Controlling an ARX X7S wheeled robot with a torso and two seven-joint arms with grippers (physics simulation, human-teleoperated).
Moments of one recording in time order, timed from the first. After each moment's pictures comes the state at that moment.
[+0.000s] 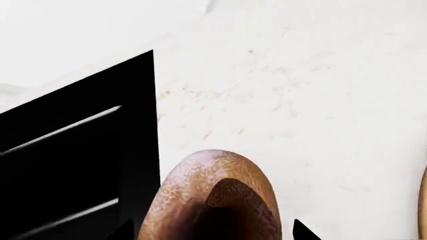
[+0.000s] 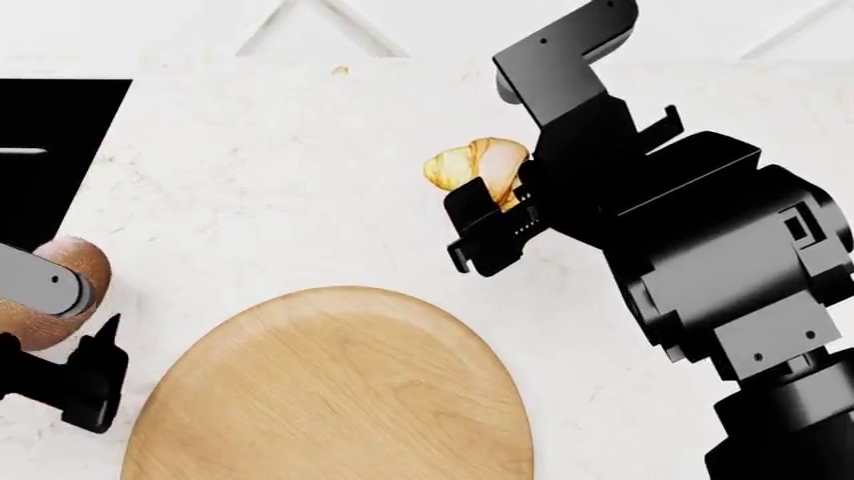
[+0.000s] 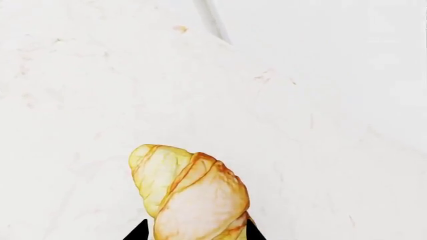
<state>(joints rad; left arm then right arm) -0.72 -0.56 0.20 0.48 -0.57 -1.39 -0.16 1.36 0.36 -0.74 0.46 0.51 0.98 -0.29</state>
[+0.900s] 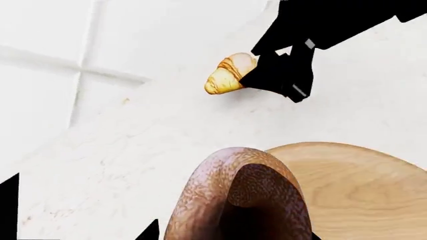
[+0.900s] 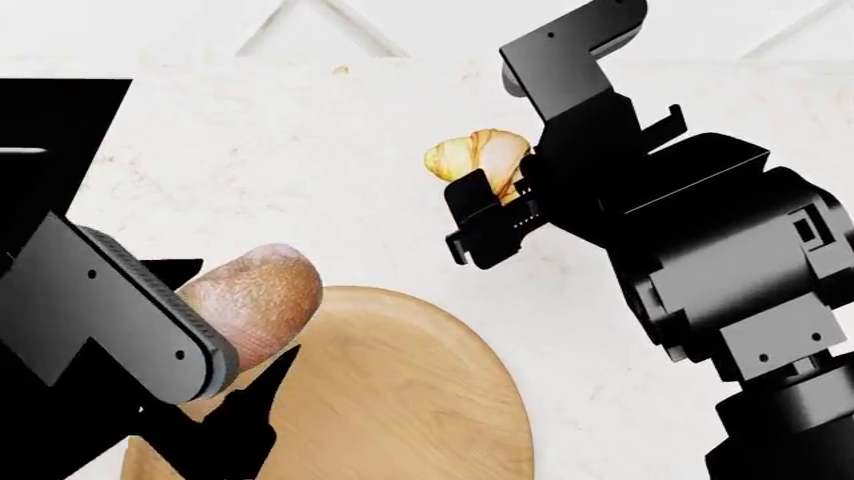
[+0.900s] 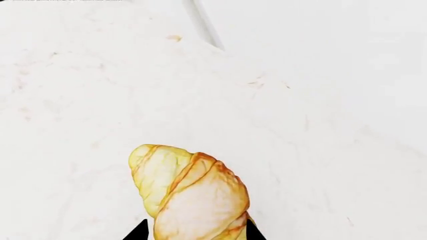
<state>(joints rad) -1.00 -0.48 0.30 0.62 -1.39 -1.52 -0.64 1.35 0.36 -0.71 0.46 0.53 0.98 -0.26</state>
